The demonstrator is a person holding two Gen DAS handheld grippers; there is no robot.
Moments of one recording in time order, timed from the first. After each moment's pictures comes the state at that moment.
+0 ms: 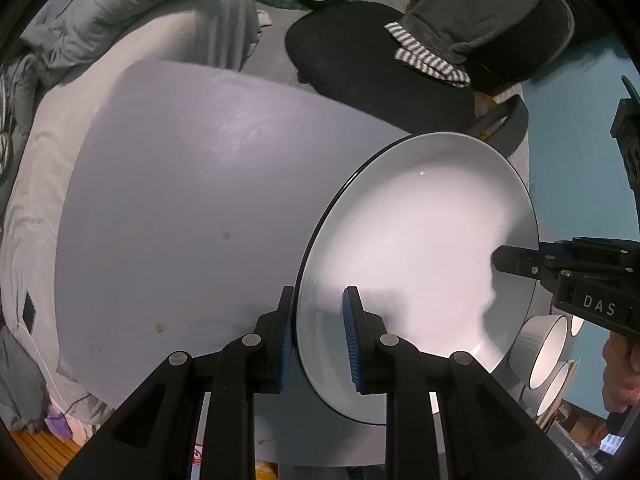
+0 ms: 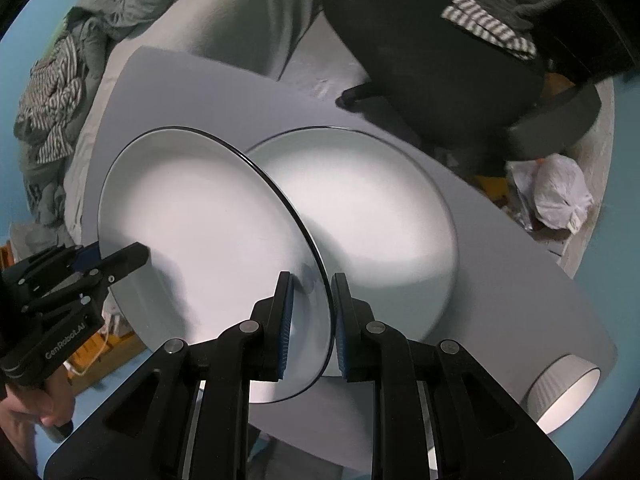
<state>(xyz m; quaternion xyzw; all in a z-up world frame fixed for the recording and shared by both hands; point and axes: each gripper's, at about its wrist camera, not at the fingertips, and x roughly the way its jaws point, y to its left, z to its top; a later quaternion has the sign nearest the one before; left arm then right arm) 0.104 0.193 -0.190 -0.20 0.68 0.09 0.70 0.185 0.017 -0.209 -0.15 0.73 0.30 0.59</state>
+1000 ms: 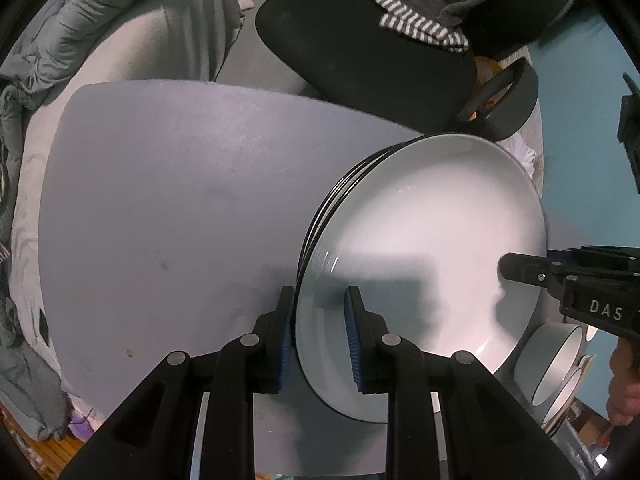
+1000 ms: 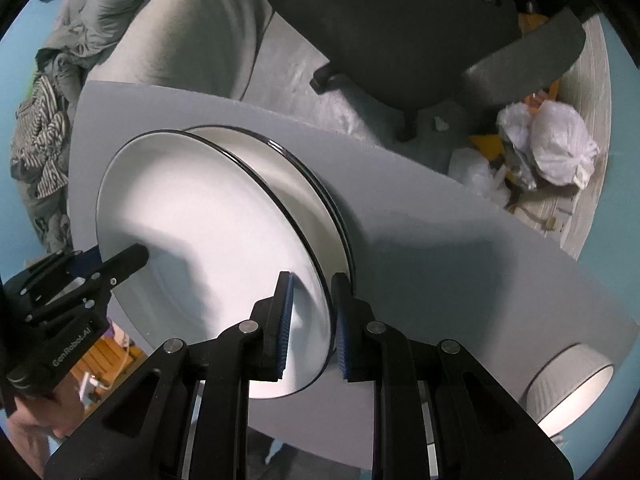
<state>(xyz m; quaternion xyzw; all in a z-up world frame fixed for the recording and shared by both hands) 0.151 0.153 -0.229 -0.15 0.72 0.08 0.67 0.225 -0.037 -0.247 -0.09 0.78 0.27 0.56</state>
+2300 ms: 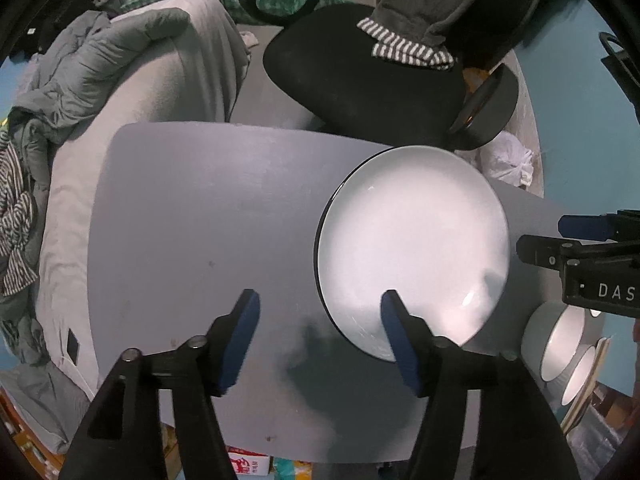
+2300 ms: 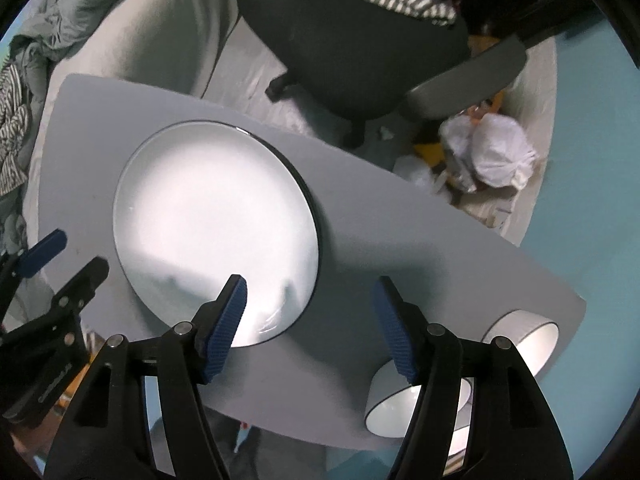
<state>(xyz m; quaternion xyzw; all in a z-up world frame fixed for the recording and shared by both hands) 0.116 0.150 -0.164 -0.10 0.68 0.09 0.72 0.208 -0.033 -0.189 -0.18 0.74 0.20 0.61</state>
